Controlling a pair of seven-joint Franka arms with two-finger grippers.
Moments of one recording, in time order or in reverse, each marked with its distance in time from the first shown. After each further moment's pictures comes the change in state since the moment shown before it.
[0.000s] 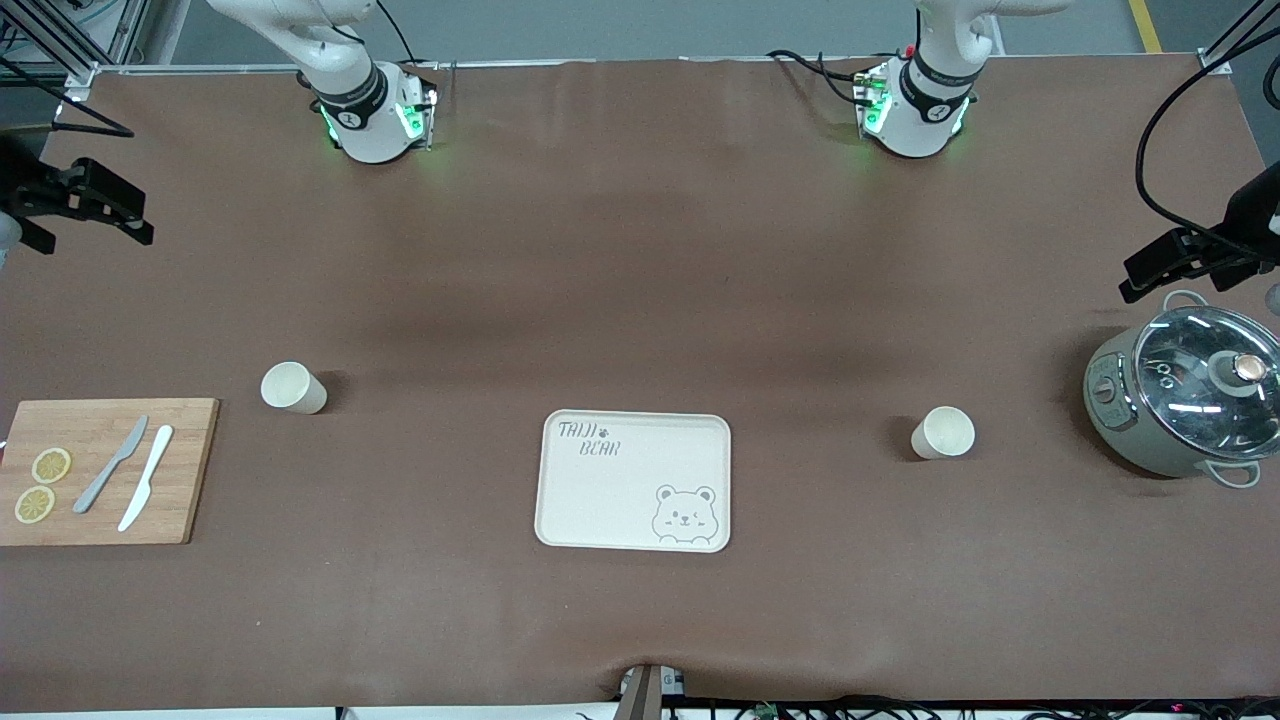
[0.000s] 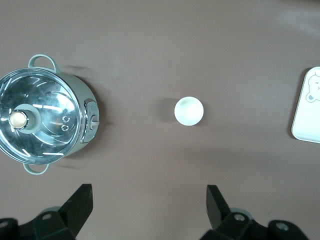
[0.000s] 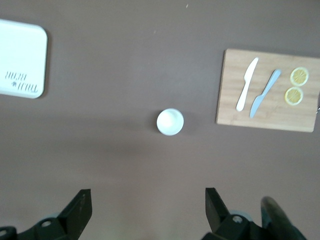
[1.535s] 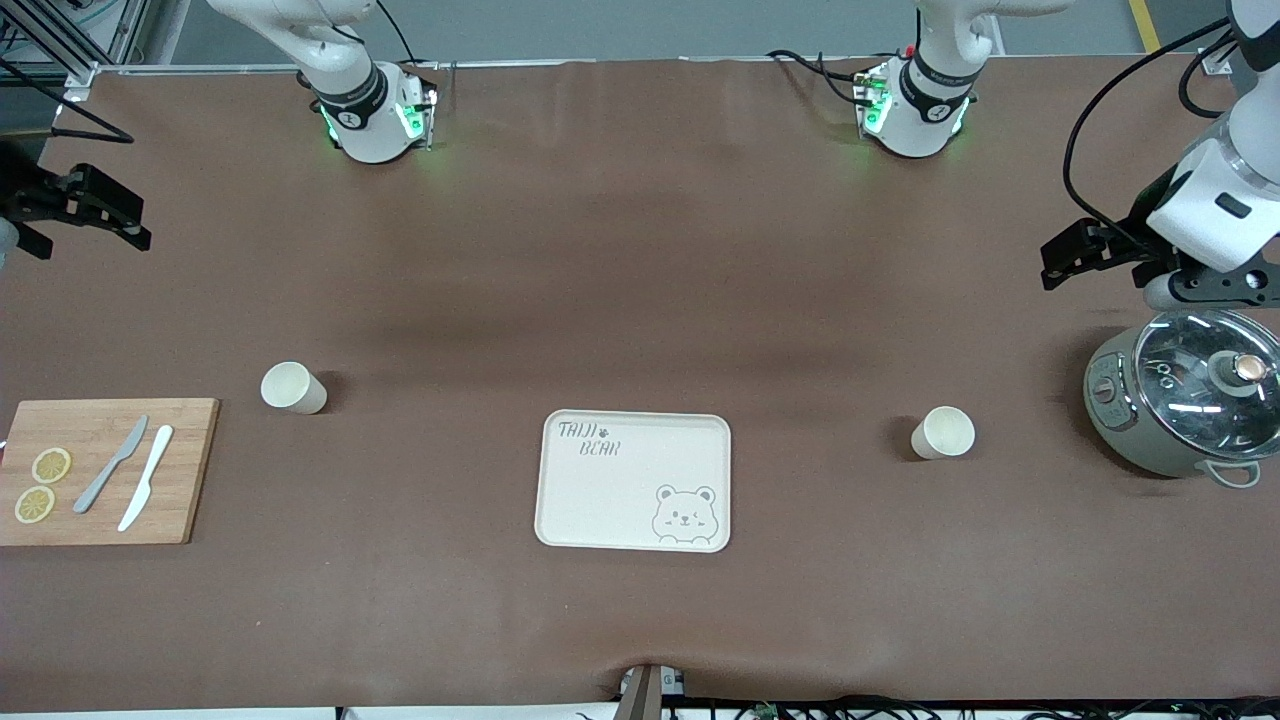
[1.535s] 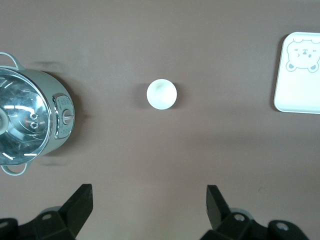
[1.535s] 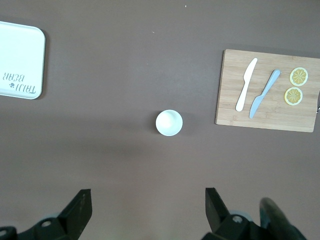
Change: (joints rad) left arm -0.010 0.006 -0.107 -0.008 -0.002 -0.036 -0.009; right arm 0.000 -0.007 -0.005 -0.021 0.003 0.001 0.000
